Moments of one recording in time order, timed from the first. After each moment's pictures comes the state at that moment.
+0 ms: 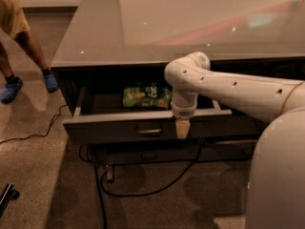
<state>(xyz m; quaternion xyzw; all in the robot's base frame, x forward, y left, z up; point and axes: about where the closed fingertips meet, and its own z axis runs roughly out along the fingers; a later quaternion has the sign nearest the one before) 0.608 -0.123 0.618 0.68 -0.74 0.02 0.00</state>
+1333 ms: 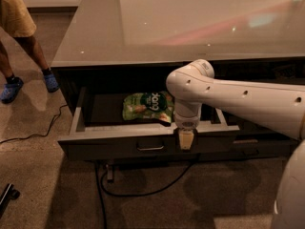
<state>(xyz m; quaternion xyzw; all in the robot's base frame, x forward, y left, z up) 0.563 -0.132 0.622 0.67 -0.74 0.02 0.01</state>
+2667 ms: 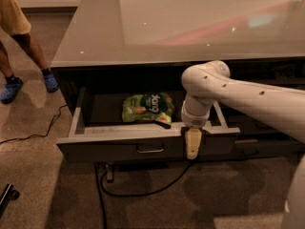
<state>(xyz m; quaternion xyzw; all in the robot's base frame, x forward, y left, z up) 0.570 -0.136 0.618 0.69 -0.72 -0.03 -0.03</state>
